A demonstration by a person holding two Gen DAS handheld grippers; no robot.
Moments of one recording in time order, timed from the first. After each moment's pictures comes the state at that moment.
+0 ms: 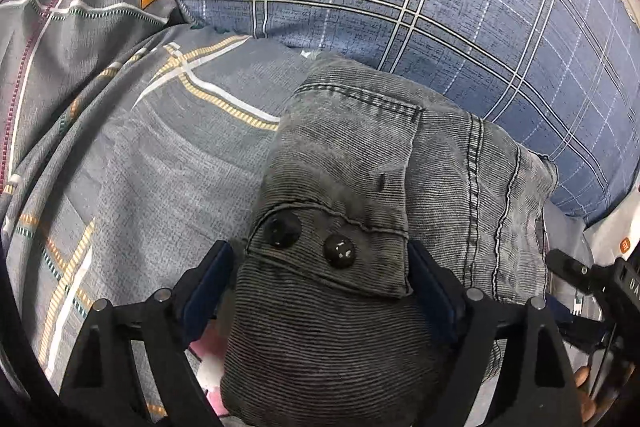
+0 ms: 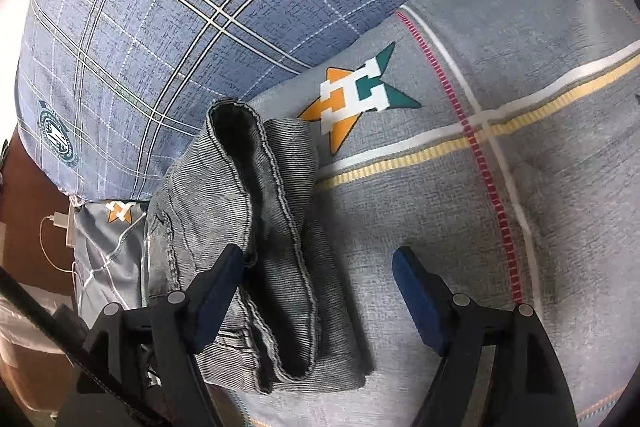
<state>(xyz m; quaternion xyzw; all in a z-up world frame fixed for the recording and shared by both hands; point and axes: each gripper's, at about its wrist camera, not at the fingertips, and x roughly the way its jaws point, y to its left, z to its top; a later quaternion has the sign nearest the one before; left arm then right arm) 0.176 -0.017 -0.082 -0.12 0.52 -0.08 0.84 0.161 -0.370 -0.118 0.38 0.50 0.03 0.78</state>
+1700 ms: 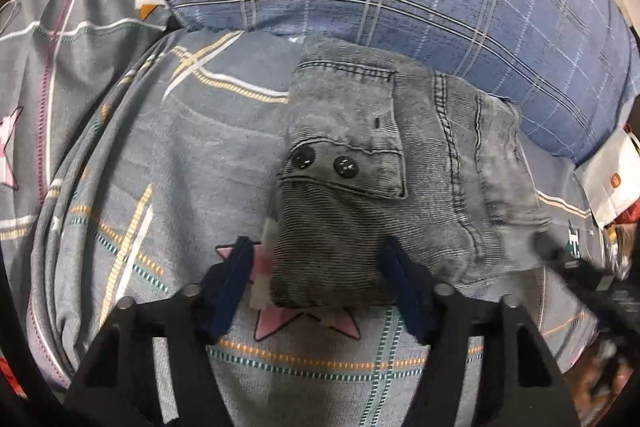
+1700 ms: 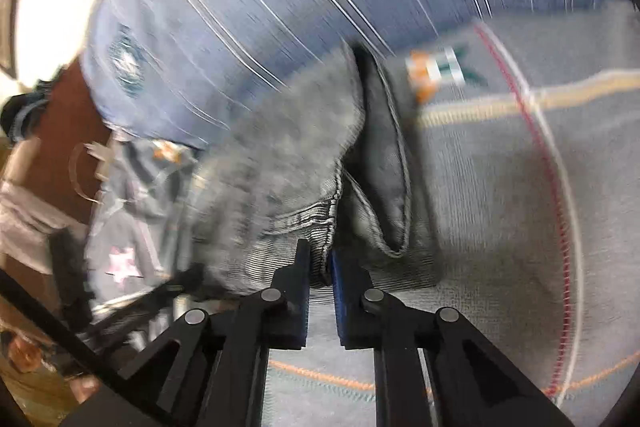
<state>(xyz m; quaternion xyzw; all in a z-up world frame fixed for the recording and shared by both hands) 0.129 0.000 -0.049 -0.06 0.54 -0.14 0.83 0.092 -0.313 -0.072 0.32 0.44 0.13 0.83</state>
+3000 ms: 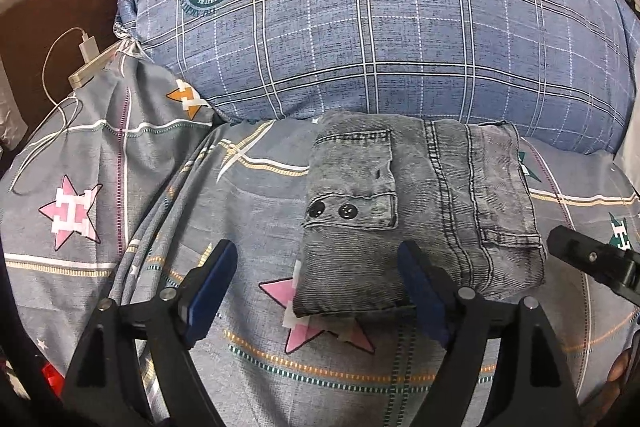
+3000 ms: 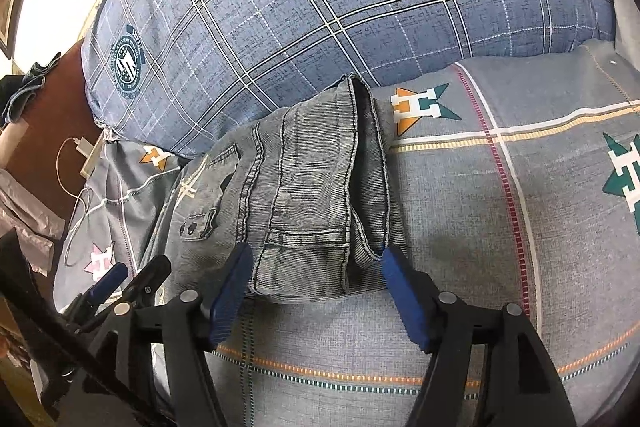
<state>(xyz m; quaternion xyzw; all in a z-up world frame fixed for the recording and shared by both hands) 0.083 -0.030 -0.005 0.06 0.41 -0.05 0.91 0.076 -0.309 -0.055 0.27 0.43 0.07 0.86</state>
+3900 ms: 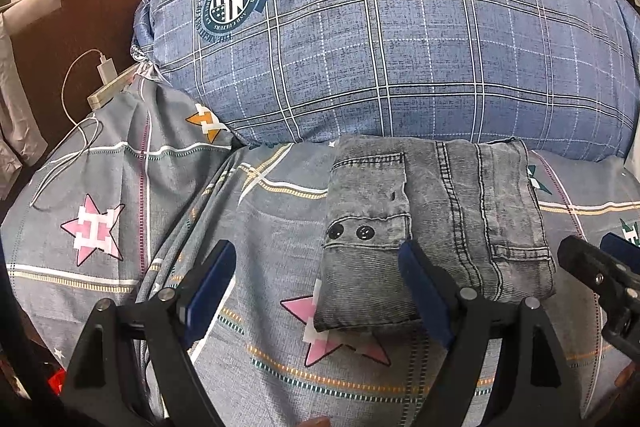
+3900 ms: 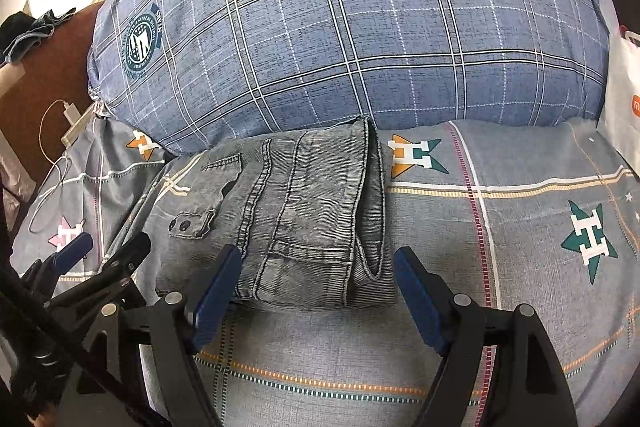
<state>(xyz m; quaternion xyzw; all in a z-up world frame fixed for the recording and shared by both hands) 0.077 -0.029 0.007 0.07 0.37 -0.02 0.93 0.062 -0.277 -0.023 0.16 0.39 0.03 0.91</state>
